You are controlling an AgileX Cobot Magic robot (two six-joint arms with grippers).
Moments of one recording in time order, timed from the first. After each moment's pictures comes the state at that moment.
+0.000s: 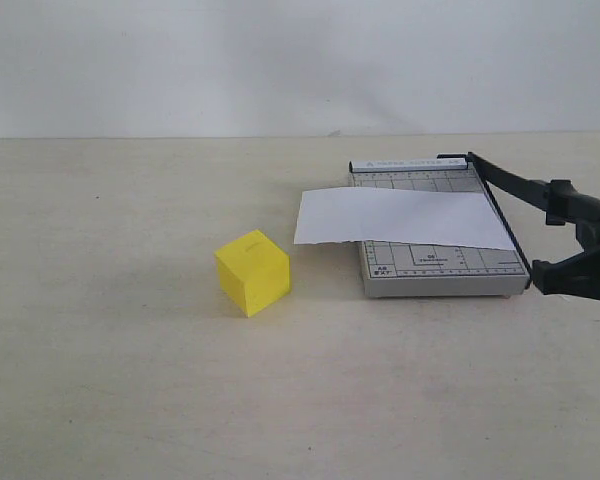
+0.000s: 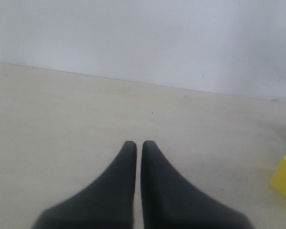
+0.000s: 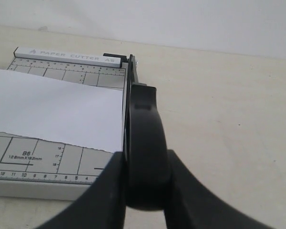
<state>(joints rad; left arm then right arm) 0.09 0.00 0.00 -0.08 0.23 -0.02 0.27 1.28 -0.27 0.48 -0.59 -0.46</state>
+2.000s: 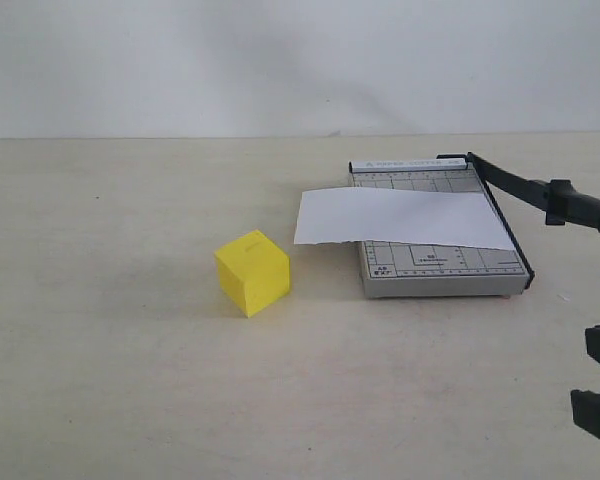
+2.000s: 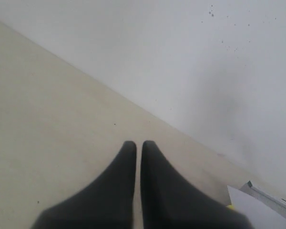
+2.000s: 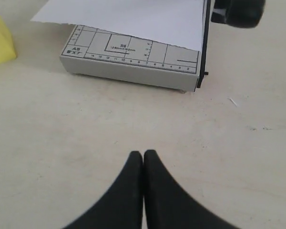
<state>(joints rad) 0.09 0.00 0.00 -0.19 0.18 -0.35 0.27 0.77 -0.17 0.30 0.09 -0.31</state>
